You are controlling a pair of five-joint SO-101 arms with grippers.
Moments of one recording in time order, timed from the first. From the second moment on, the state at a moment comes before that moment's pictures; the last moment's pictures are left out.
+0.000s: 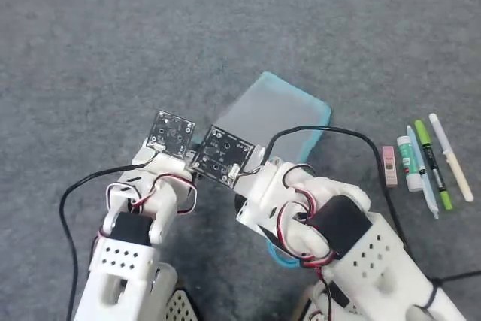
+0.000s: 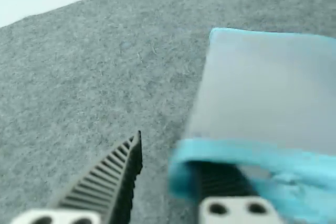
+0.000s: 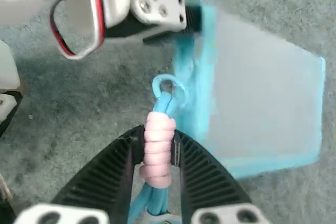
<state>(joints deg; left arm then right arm) 4.2 -67.1 80.1 34.9 -6.5 -48.1 -50.3 32.3 81.1 19.2</state>
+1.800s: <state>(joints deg) -0.6 -67.0 81.8 34.9 -0.7 24.4 -23.5 24.2 81.9 44.6</state>
